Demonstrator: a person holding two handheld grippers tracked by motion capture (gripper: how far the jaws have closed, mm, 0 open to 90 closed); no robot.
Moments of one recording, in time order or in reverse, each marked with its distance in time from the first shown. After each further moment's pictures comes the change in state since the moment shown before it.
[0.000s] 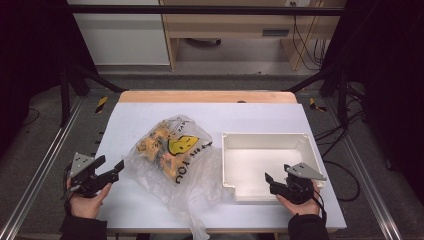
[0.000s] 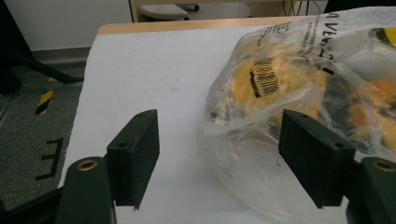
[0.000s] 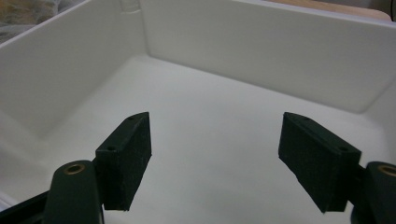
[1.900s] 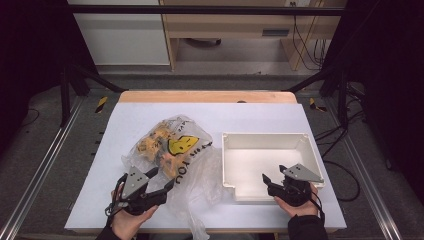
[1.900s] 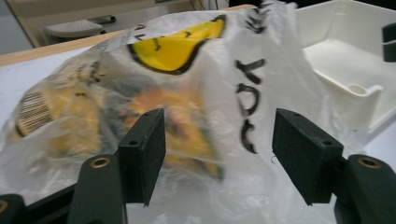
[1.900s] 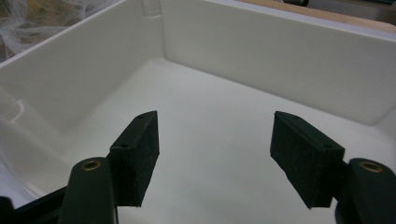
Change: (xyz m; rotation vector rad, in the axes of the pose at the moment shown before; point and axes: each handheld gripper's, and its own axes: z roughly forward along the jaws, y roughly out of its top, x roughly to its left) left arm -0.138 0.006 -0.009 -0.003 -0.286 0.178; right arm 0.011 0.004 -0.005 -0.012 0.023 -0.044
